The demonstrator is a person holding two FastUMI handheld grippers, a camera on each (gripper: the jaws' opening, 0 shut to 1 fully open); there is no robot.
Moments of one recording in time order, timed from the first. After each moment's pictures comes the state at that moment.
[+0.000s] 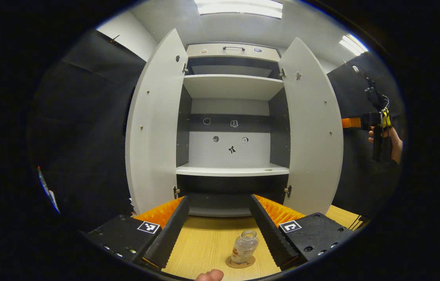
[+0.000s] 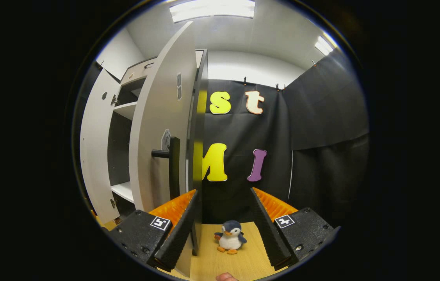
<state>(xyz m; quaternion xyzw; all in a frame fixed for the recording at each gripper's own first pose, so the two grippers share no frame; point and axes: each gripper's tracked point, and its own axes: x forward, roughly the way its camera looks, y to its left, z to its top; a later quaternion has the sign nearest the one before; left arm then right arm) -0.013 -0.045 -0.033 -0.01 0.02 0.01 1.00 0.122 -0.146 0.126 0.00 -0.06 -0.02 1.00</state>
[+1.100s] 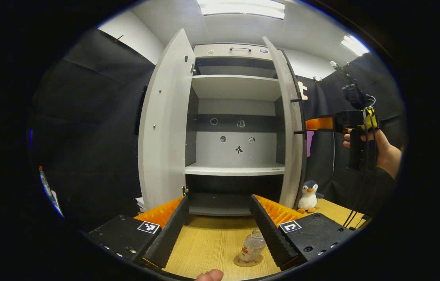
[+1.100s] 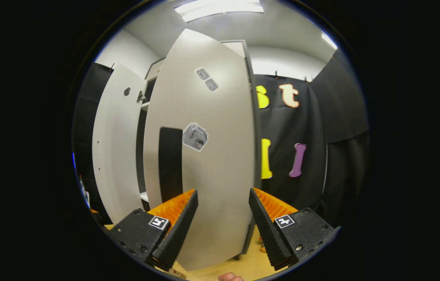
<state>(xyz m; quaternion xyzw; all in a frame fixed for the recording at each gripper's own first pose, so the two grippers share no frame) -0.016 -0.019 -0.036 0.00 0.01 0.02 1.00 0.165 0.021 0.100 0.01 -0.04 0.11 0.99</state>
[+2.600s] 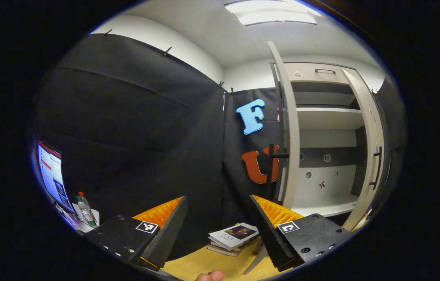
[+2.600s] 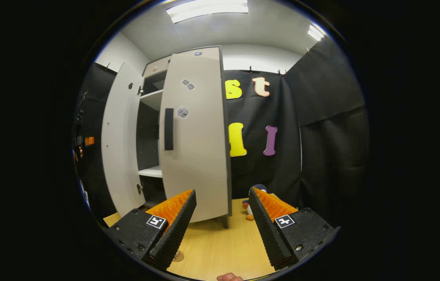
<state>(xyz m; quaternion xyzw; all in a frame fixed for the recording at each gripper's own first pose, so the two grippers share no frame) 0.019 0.244 0.094 -0.01 -0.04 0.25 0.97 0.009 -0.056 0.000 0.05 -0.04 0.01 1.00</state>
